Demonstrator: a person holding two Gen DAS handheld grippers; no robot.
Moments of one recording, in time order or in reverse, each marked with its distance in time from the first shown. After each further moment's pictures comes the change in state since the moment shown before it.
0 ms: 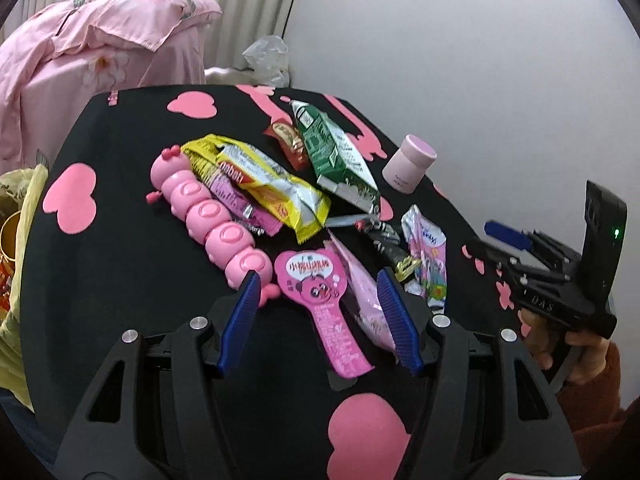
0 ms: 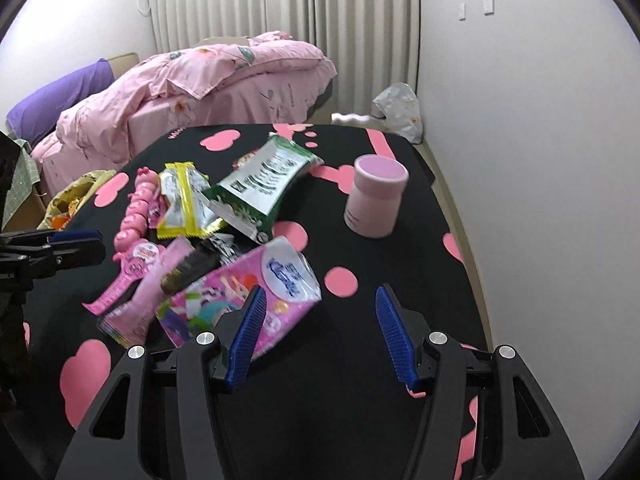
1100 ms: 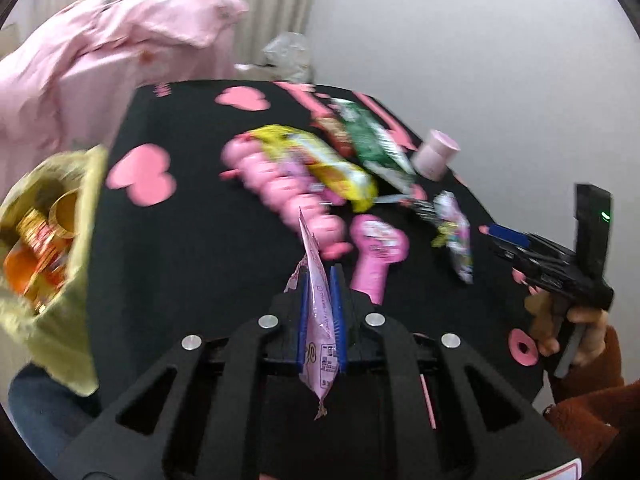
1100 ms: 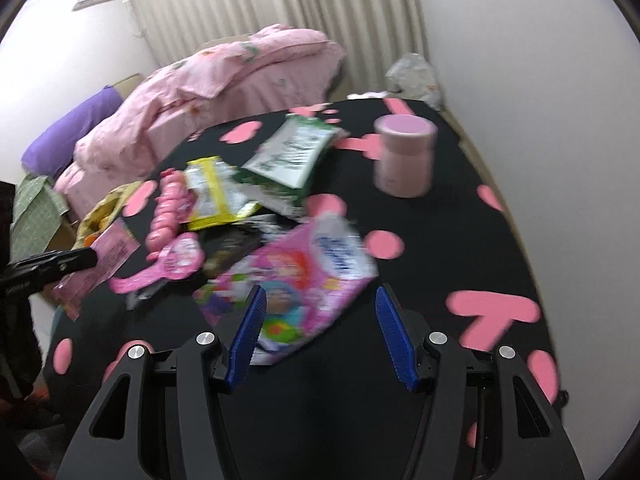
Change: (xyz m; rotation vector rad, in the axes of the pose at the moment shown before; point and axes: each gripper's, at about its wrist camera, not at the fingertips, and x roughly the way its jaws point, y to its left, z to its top) left arm -0.047 0.043 -0.021 -0.021 0.029 0.093; right arm 0.006 0.018 -0.009 0.103 0.033 0.184
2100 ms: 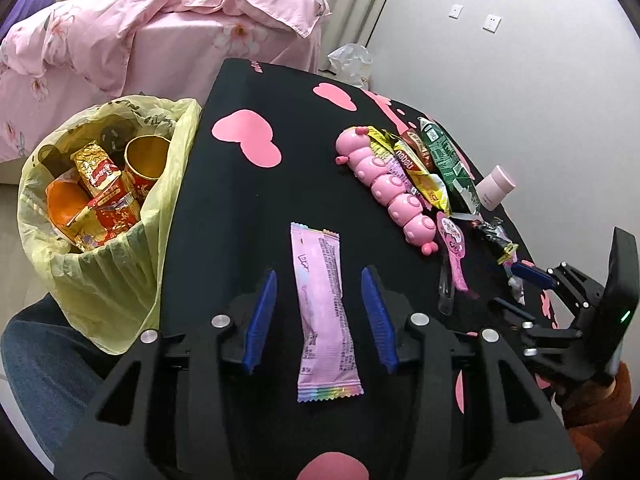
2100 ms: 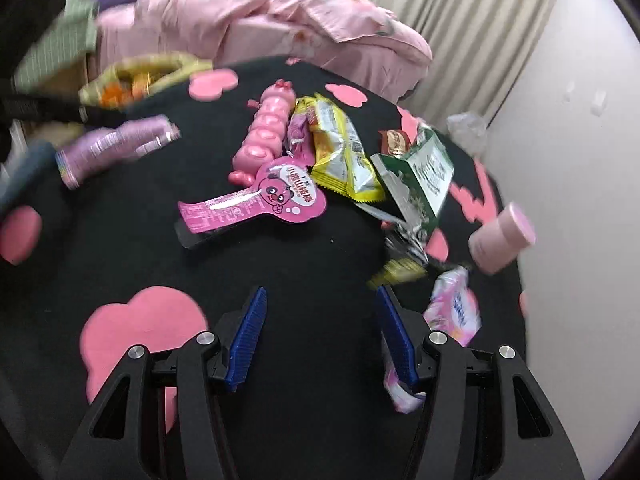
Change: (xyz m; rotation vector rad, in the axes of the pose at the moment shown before) left arm -0.016 0.056 -0.025 -0.192 -0.046 0.079; right arm 0.020 0.102 -0.012 -0.403 0.095 -0.059
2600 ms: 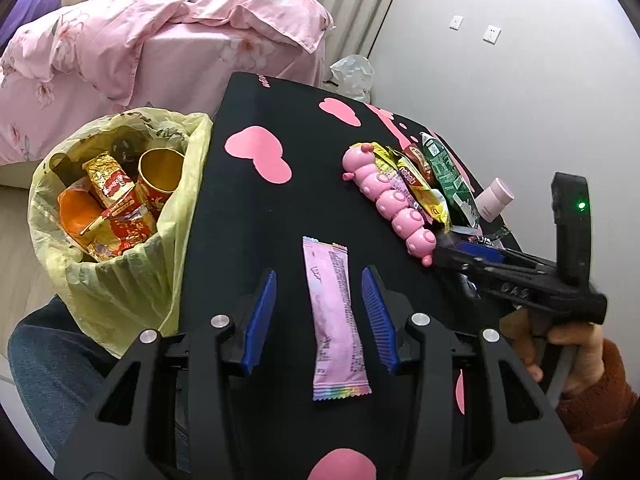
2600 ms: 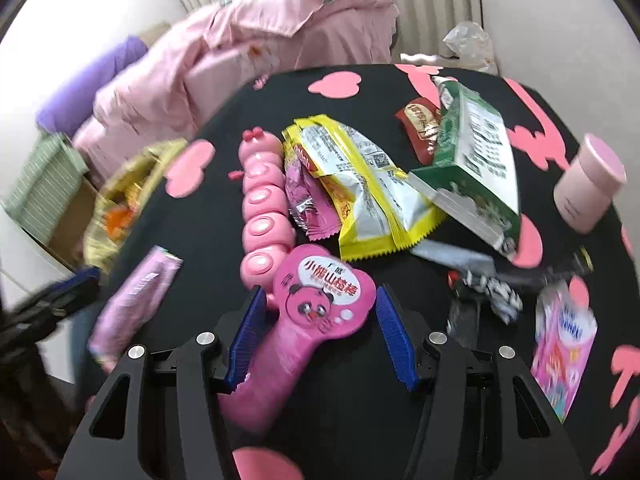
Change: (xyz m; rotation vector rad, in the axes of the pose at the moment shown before) left arm -0.014 0.010 0.003 -0.008 -0.040 0.004; right arm 0.069 -0.002 0.063 0.279 0.067 0.138
